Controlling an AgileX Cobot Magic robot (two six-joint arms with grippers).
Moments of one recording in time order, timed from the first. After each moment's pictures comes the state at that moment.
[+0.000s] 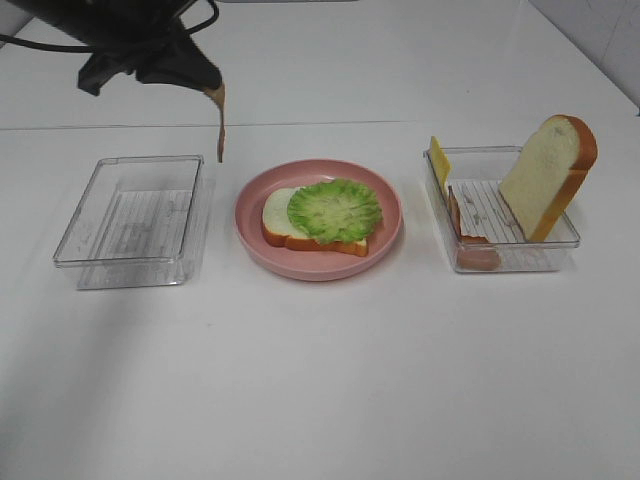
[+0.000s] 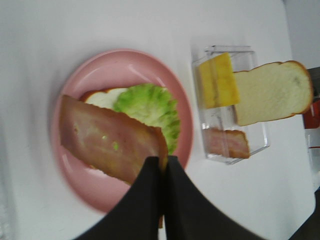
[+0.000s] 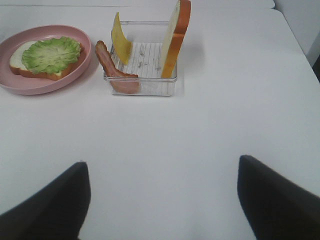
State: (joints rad) left arm -0.21 1.93 -1.56 -0.82 0.78 0.18; right arm 0.00 -0.01 -0.51 0.10 1.08 -0.08
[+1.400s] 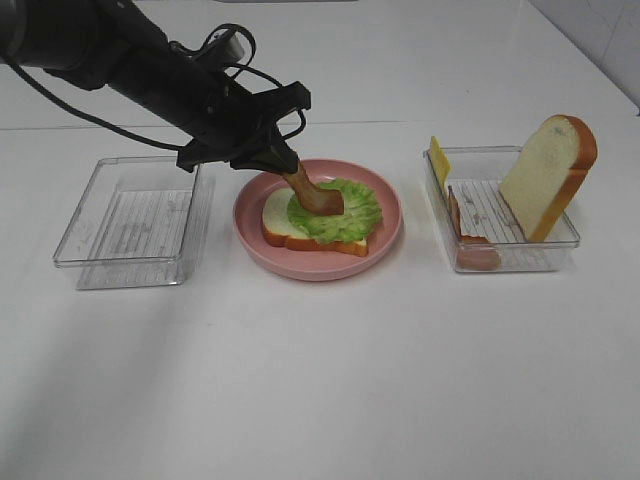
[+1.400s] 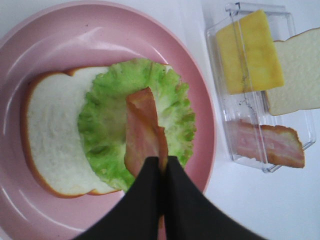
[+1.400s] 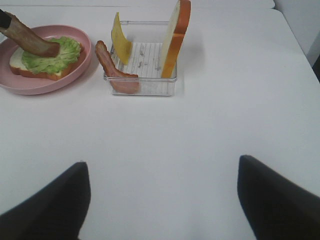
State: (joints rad) left arm -0.37 2.15 -1.56 -0.86 0.60 0.26; right arm 0.00 -0.01 -0.51 0.10 1.08 -0.08
